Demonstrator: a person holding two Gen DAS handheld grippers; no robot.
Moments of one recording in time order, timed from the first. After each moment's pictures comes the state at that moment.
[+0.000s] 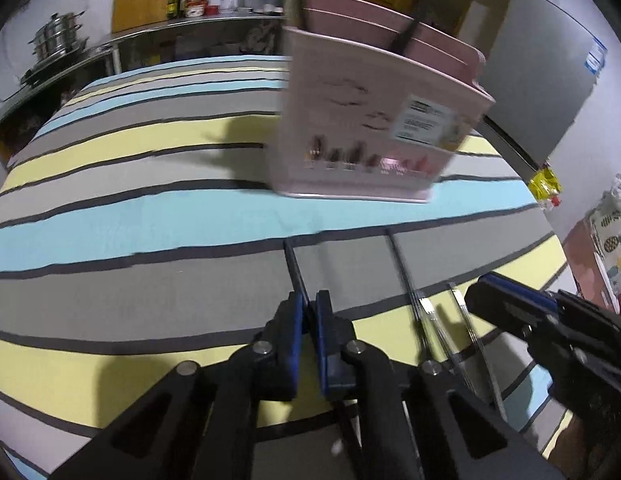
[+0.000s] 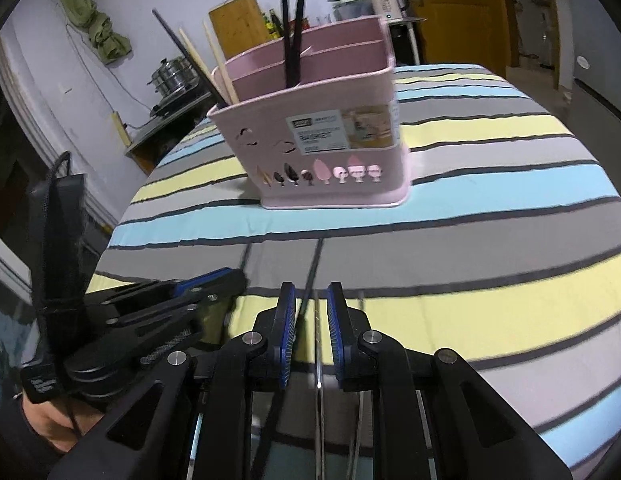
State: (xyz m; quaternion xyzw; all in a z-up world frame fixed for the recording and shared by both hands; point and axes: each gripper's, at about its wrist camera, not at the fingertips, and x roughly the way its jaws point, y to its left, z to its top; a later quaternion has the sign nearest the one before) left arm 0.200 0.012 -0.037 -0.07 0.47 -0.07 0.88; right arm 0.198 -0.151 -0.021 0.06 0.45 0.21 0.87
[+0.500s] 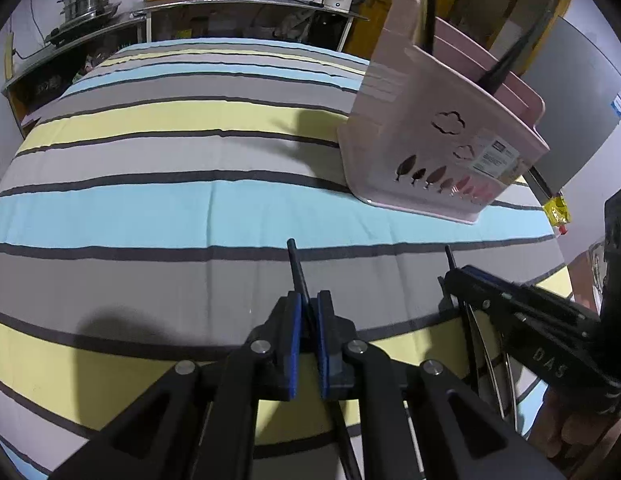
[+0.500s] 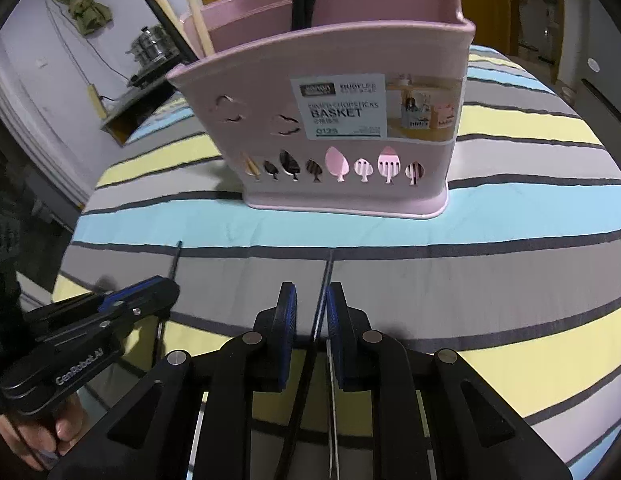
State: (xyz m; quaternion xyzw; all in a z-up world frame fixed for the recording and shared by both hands) left arm 0.213 0.054 -0.047 -0.12 0.49 -0.05 0.86; right arm 0.240 -0.116 -0.045 0.02 0.50 0.18 0.85
